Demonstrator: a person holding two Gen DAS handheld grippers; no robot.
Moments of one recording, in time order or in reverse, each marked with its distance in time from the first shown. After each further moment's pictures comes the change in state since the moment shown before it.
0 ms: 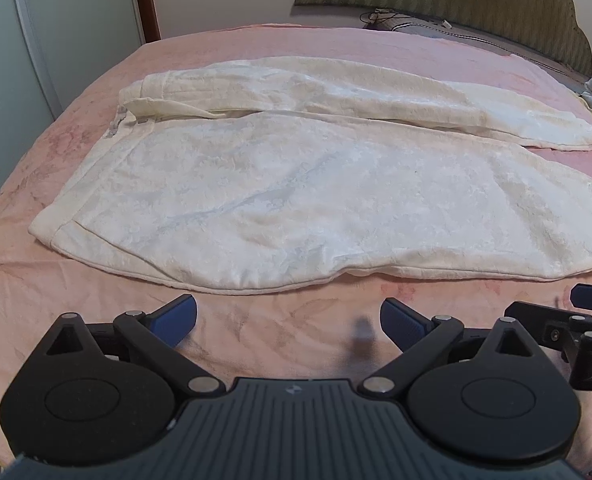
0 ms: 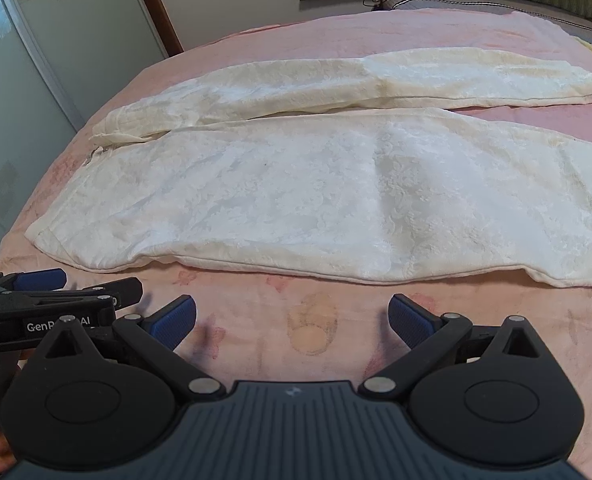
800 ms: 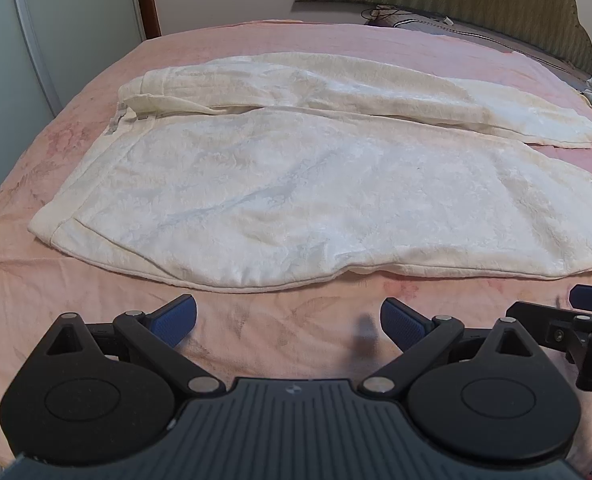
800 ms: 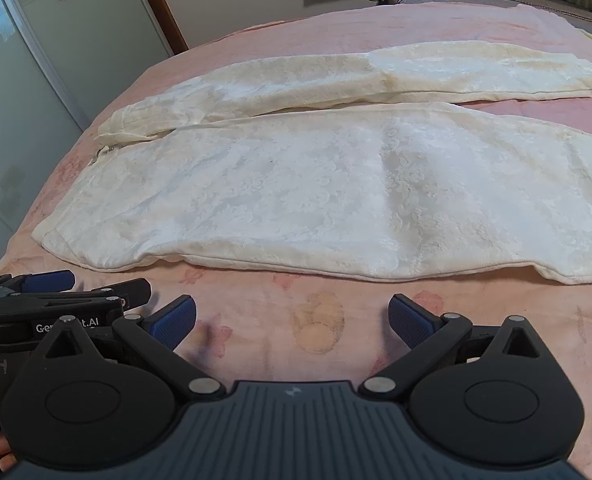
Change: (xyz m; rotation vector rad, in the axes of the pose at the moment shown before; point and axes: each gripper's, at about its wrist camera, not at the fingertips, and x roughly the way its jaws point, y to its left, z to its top) left arm 0.003 0.001 0.000 -0.014 0.011 0.020; right arm 0.003 -0.002 0.001 0.012 0.011 0.026
